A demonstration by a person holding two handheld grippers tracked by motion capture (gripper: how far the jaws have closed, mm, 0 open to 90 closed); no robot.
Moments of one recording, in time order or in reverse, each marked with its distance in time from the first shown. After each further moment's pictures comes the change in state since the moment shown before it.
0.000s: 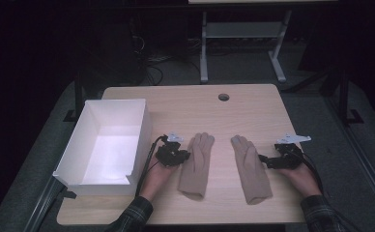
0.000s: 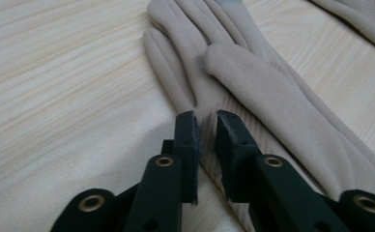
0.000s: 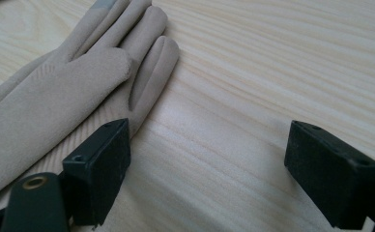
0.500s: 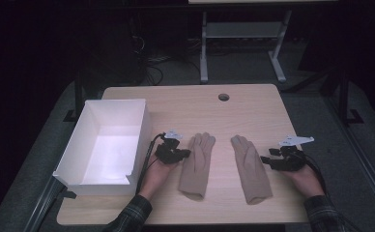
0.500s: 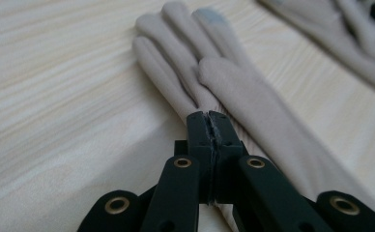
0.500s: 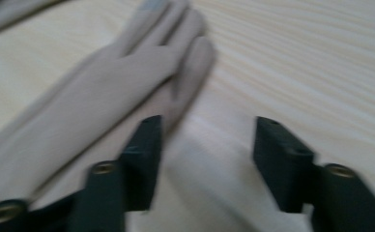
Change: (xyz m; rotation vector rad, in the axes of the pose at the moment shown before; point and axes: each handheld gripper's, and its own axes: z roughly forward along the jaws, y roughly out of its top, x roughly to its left) left arm 0.002 0.009 -0.009 -0.039 -0.076 -0.046; right arm 0.007 0.000 -0.018 0.014 0.119 -0.030
